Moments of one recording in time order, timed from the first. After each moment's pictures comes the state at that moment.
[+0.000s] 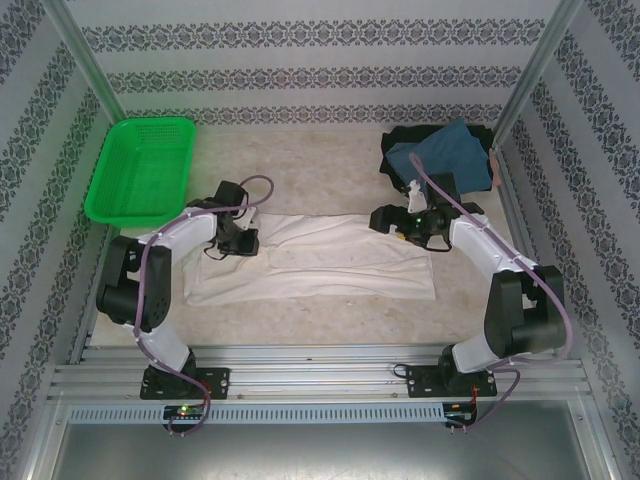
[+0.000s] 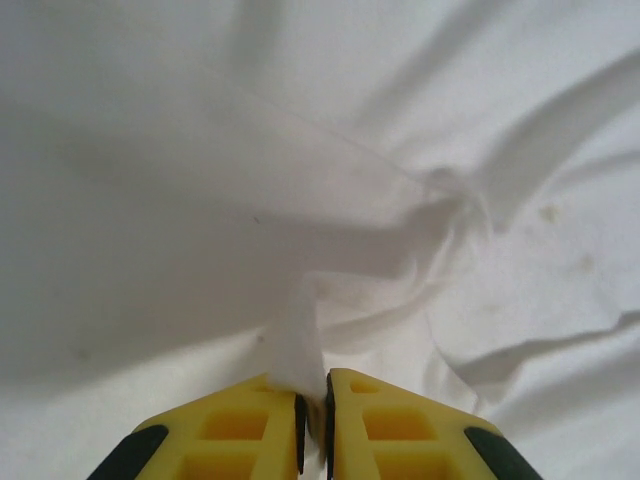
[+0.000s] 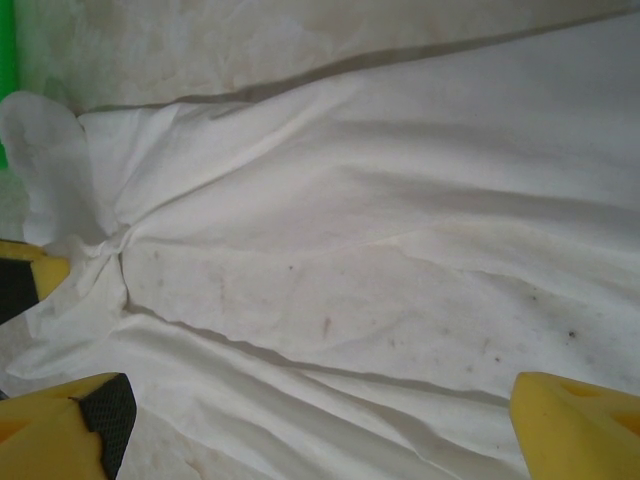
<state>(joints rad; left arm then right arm) -0.24 1.69 1.09 -0.69 0.21 -0.13 0.11 1.51 1.01 -0.54 -0.56 0.36</state>
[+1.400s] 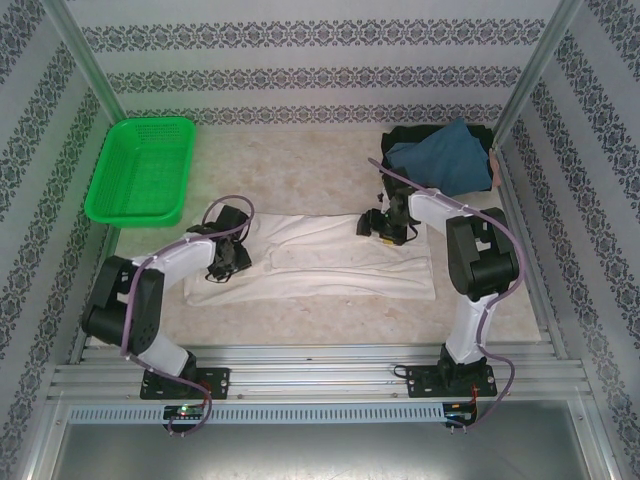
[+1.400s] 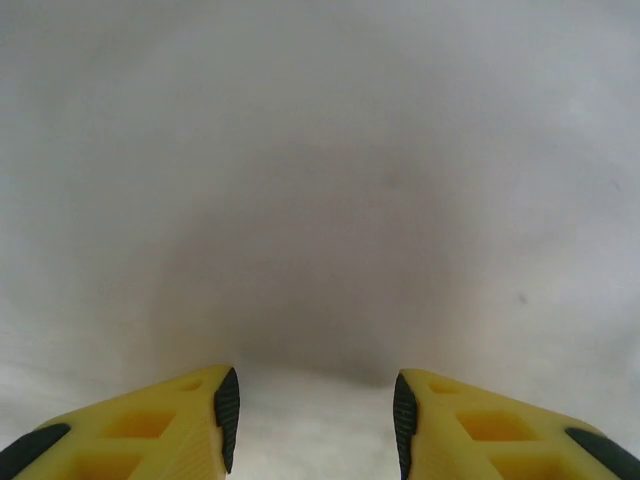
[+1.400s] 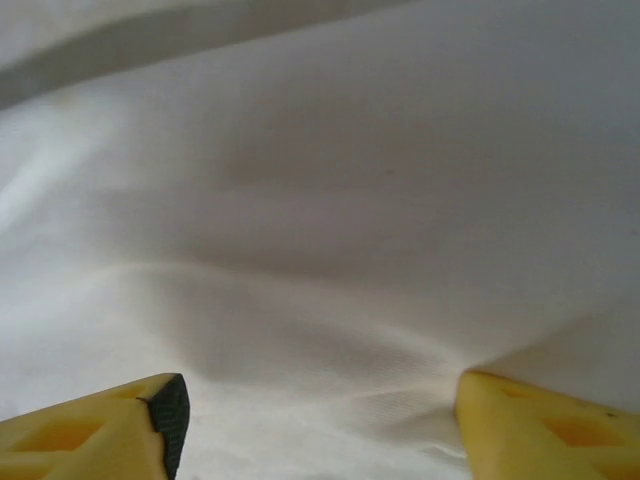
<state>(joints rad) -0.29 1.59 0.87 -0.60 -0.13 -0.79 0.25 1.93 1.27 -0.66 -0.27 0.45</state>
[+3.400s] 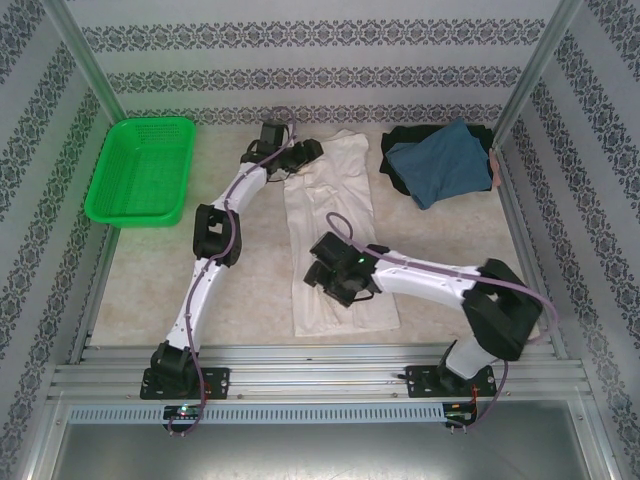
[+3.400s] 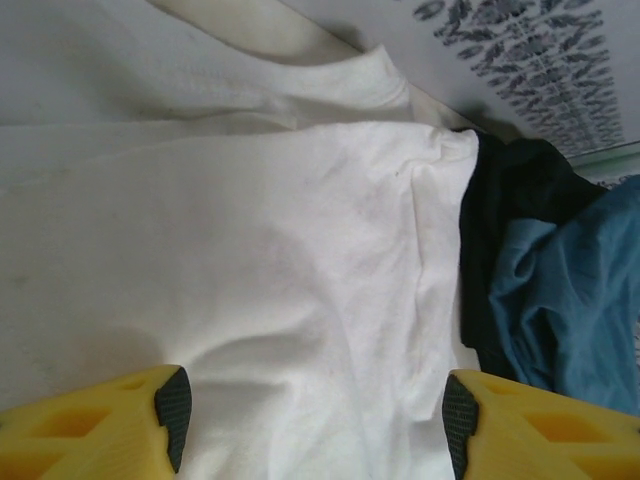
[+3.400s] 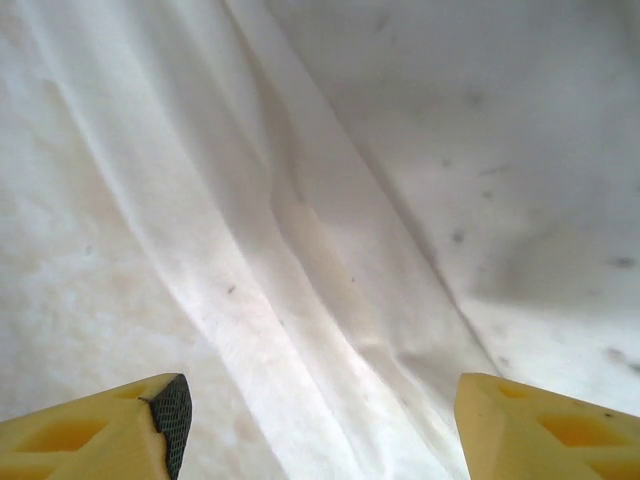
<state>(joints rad) -0.24 2.85 2.65 -0.40 0.55 -0.72 0.89 1.55 0.98 -0.57 -0.05 1.36</state>
